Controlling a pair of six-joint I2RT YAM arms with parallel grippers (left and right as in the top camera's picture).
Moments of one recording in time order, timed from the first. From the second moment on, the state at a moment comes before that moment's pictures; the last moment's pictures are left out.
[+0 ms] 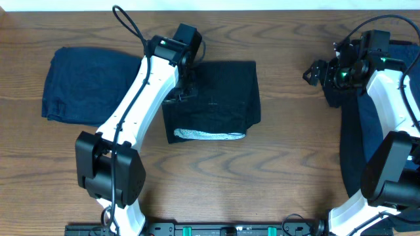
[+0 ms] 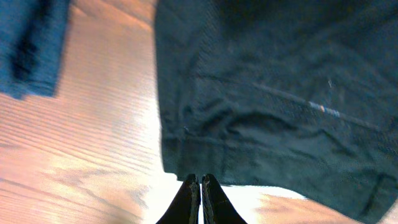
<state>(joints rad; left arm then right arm) -0.37 1.91 1.72 -1.32 -0.08 -0.57 -0.18 1.83 1.41 -0.75 -0.39 0.07</state>
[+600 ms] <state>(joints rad) -0.37 1.91 1.20 -0.93 0.02 -0.59 -0.18 1.83 1.41 -0.75 -0.39 0.07</state>
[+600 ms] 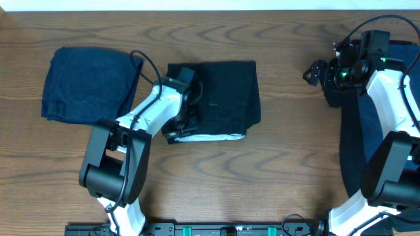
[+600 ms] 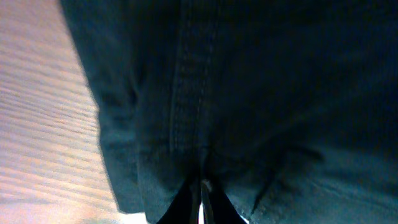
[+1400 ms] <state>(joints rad) -0.46 1.69 1.22 -0.72 0.20 -0.67 -0.18 1.83 1.41 -0.75 -0.39 0.07</state>
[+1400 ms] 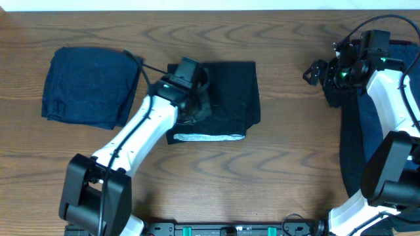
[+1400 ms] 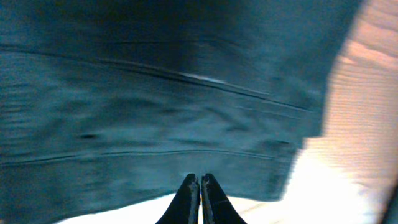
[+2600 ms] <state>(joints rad) -0.69 1.78 1.23 -0.57 0.20 -0.74 -0.18 1.83 1.41 -0.75 -0.39 0.07</state>
